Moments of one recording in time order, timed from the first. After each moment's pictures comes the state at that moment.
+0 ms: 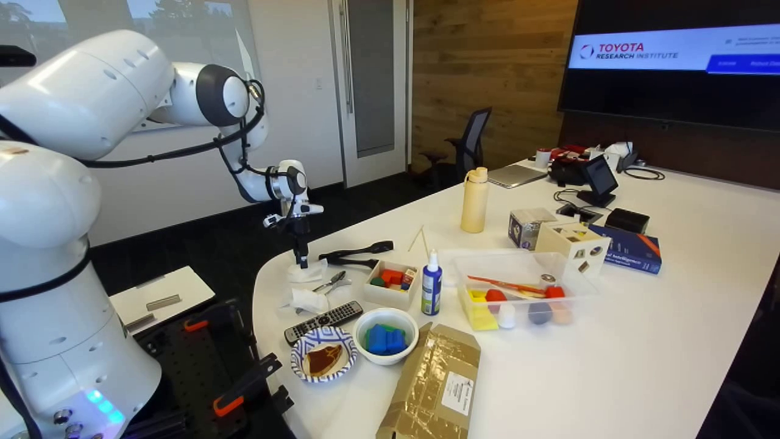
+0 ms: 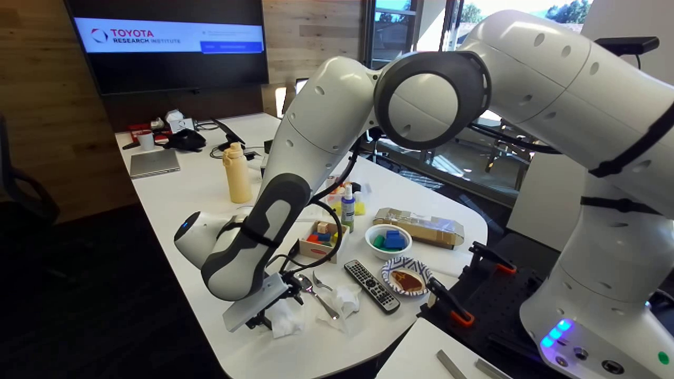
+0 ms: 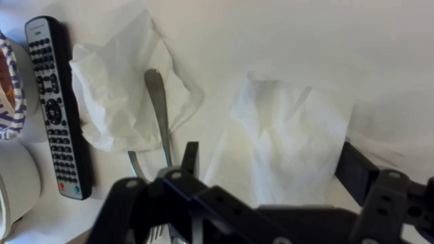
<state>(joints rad) 0.64 1.13 0.03 -1.43 -0.26 2.08 1.09</state>
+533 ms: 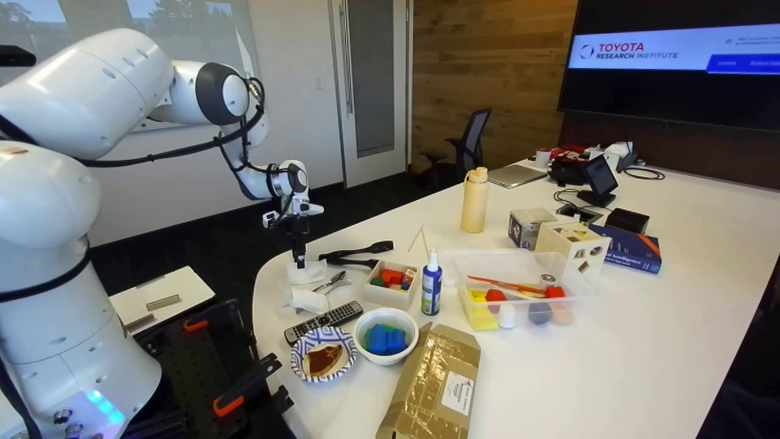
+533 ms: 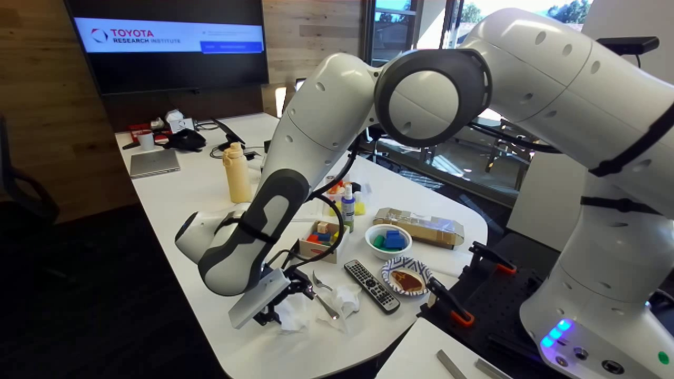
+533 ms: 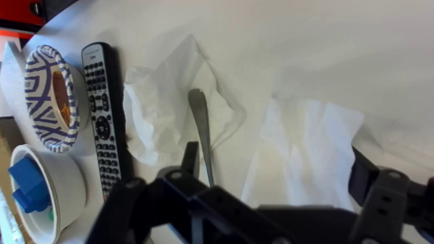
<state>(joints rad) 0.64 1.12 0.03 -1.42 -0.25 1.94 1.11</state>
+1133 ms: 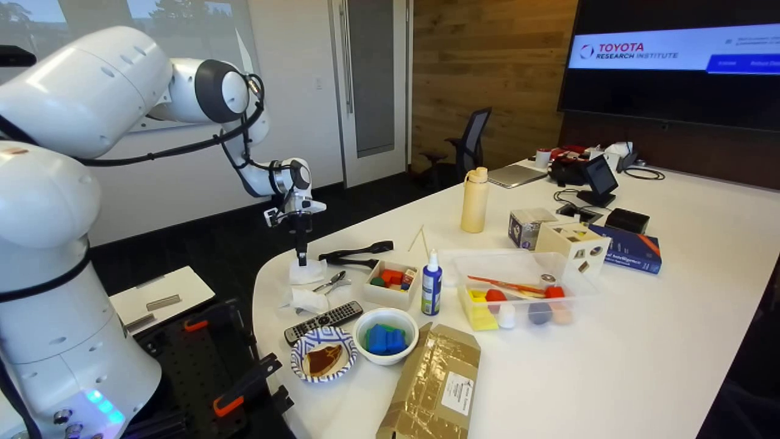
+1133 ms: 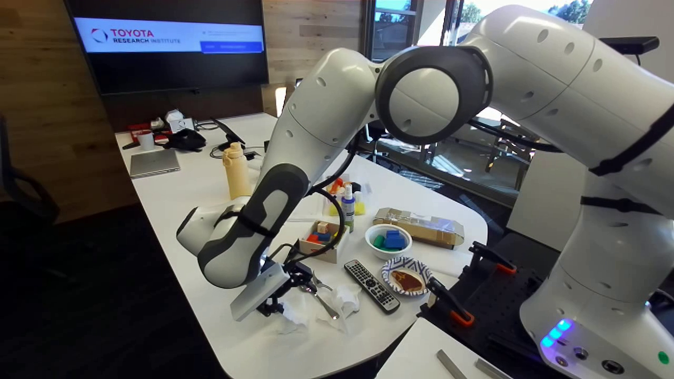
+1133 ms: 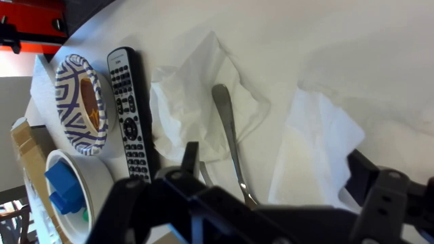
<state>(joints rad) 0.64 1.11 0.01 -1.42 -0.25 1.89 1.16</state>
